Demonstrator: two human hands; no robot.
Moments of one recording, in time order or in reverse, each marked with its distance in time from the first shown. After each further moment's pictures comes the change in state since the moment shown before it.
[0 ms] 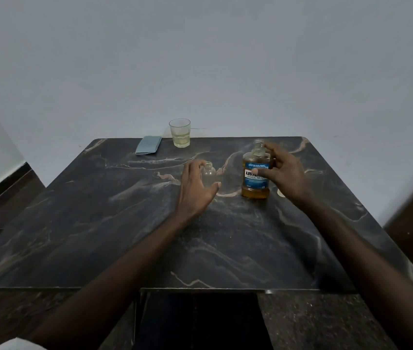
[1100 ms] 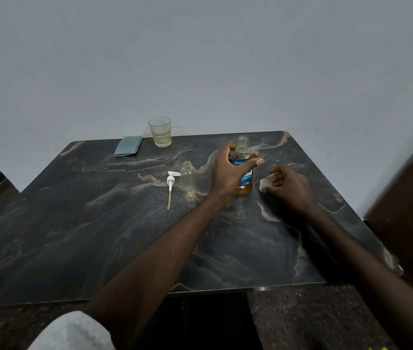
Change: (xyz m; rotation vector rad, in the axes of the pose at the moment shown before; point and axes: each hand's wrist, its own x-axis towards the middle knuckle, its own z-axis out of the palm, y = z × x) left_hand 0.034 0.090 0.091 -0.581 -0.061 -0.166; right_hand -0.029 0.058 -0.037 -0.463 0.108 0.171
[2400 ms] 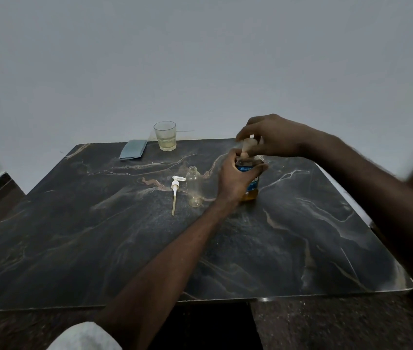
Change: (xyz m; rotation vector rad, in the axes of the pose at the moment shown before) left_hand 0.001 0.000 0.002 0.029 0.005 0.021; right_hand 0.080 -0.139 -0.077 -0.455 -0.417 -0.656
